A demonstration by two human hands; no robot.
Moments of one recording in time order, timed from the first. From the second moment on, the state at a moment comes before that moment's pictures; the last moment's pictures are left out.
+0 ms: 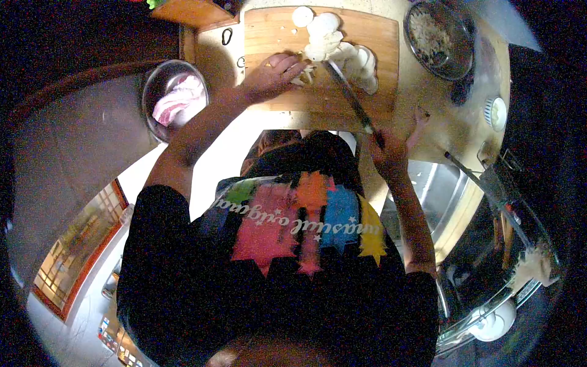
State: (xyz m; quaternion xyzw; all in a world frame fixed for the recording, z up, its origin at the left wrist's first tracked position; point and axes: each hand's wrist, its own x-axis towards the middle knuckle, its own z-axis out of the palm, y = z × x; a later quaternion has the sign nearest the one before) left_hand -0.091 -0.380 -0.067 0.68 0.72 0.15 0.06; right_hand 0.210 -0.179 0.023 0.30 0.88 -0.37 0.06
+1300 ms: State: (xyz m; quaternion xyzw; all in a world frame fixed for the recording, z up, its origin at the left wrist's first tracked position) left_hand -0.007 -0.364 -0.070 0.27 0.93 0.25 0.02; right_hand 0.175 -0.209 -0.003 0.28 0.88 -0.38 0.06
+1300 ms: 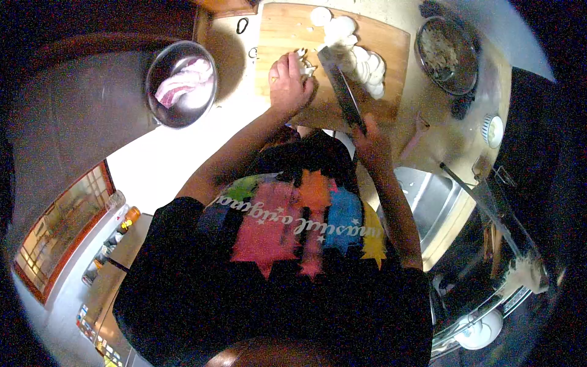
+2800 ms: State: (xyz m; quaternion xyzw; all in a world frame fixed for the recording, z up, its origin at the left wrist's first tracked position) left_hand -0.017 -0.394 -0.073 0.30 0.89 0.36 0.04; right_hand 0.068 -0.236 0.021 0.13 0.95 -0.24 0.16
